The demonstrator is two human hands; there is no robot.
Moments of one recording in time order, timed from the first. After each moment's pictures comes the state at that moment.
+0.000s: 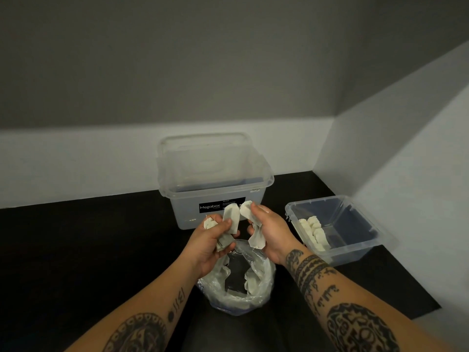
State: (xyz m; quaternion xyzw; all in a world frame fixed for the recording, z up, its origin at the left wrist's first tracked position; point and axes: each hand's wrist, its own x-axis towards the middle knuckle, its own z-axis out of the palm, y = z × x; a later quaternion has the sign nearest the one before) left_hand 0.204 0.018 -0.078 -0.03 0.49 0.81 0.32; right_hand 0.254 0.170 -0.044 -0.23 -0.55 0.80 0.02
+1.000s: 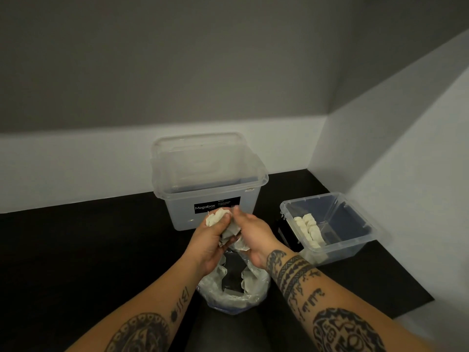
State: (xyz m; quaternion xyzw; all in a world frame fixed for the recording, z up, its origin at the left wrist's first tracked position) left_hand 0.210 0.035 -0.067 0.00 0.46 0.84 0.30; right_hand 0.254 0.144 -0.039 -0.29 -0.57 0.77 -0.01
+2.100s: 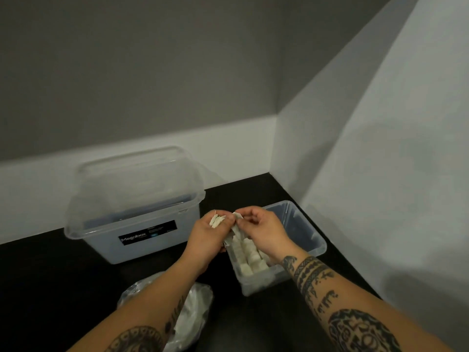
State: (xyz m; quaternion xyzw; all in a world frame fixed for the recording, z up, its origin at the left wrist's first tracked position) left_hand 0.220 0.215 -0.051 0.12 0.71 0.66 0.19; right_hand 0.285 0.356 -0.042 -0.18 -0.74 0.64 0.09
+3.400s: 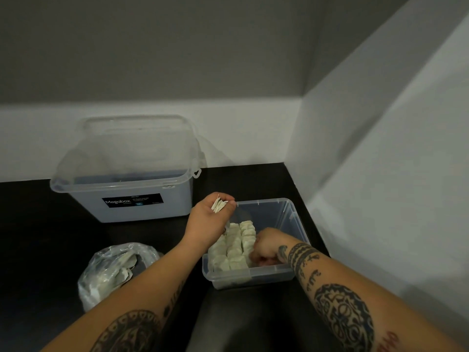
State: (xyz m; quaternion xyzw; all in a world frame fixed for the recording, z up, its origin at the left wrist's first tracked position) left_hand 0.223 0.278 -0.074 0.05 0.77 0.63 0.08; right_hand 0.251 0.449 -0.113 -0.24 -0.85 0.32 -0.34
